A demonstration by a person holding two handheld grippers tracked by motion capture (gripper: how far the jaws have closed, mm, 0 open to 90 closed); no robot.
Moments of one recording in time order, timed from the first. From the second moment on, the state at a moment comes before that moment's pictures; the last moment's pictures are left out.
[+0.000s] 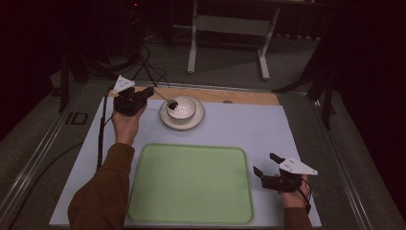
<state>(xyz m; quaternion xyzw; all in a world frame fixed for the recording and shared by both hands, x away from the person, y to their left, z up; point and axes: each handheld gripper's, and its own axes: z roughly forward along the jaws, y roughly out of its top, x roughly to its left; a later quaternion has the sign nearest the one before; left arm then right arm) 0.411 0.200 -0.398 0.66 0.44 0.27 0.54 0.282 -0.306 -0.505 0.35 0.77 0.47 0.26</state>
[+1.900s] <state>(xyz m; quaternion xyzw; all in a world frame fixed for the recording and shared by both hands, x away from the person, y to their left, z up) 0.323 0.230 -0.381 0.79 0.39 0.22 0.42 0.281 -0.305 -0.505 0.35 0.77 0.47 0.27</state>
